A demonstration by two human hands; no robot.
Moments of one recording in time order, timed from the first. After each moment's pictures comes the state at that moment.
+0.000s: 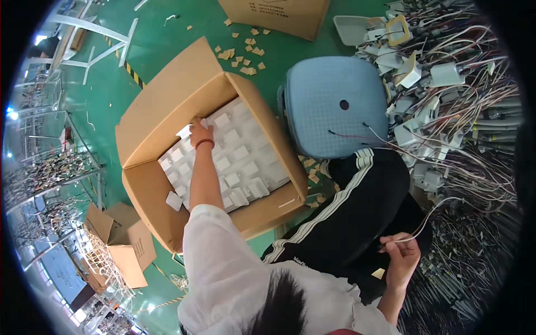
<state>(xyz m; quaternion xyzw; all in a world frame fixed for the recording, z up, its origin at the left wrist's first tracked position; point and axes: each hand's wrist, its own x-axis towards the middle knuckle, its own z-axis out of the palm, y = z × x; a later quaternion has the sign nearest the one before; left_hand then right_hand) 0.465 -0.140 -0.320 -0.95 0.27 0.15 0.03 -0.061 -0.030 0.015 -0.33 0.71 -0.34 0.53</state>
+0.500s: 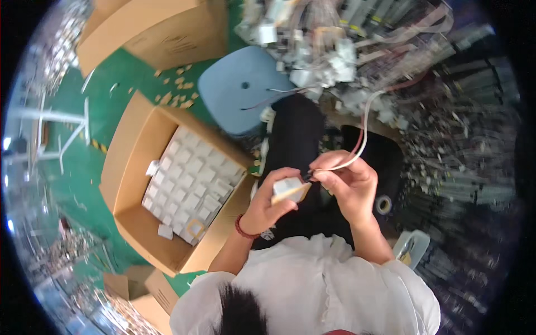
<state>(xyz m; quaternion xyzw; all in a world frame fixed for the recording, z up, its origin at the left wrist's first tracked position) 0.136 0.000 -0.021 -0.28 0.43 0.77 -0.38 -0.047 -0.008 0.054 -0.43 0.48 -0.57 0.51</state>
